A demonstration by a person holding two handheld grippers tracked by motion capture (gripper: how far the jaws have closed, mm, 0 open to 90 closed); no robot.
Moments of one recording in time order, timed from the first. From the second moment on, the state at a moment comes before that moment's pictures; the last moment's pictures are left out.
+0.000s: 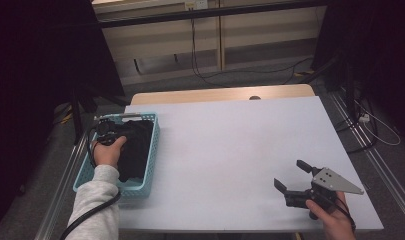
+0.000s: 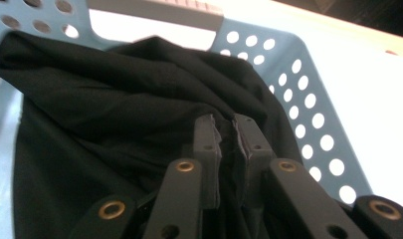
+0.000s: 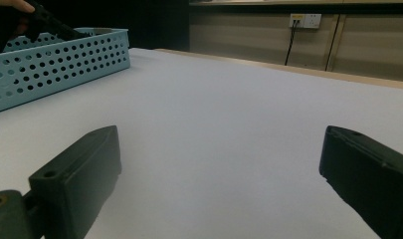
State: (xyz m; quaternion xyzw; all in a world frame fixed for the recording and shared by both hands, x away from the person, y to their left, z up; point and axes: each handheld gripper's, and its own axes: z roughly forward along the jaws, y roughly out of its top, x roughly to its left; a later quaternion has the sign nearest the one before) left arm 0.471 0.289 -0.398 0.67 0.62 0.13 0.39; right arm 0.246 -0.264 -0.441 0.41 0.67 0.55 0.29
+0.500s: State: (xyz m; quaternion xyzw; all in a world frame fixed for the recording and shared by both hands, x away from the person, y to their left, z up) left arm 0.469 0.290 -0.396 0.68 0.61 0.15 0.37; right arm 0.246 -0.264 -0.441 0.41 0.67 0.55 0.29
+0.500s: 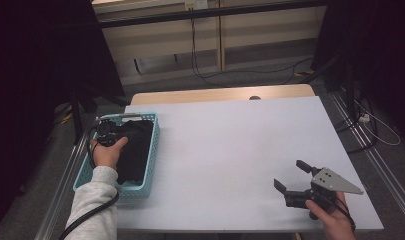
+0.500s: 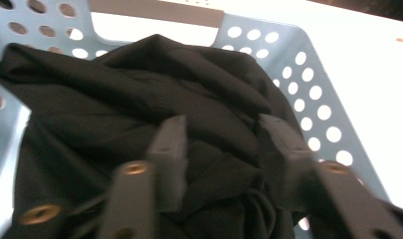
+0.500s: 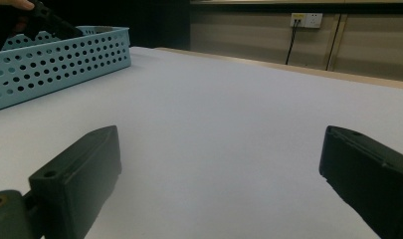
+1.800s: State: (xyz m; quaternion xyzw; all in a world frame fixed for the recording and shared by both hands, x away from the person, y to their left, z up) left arm 0.467 0.289 -0.431 0.69 0.64 0.14 0.31; right arm 0.246 -0.257 -0.443 0.39 0.69 0.54 0.27
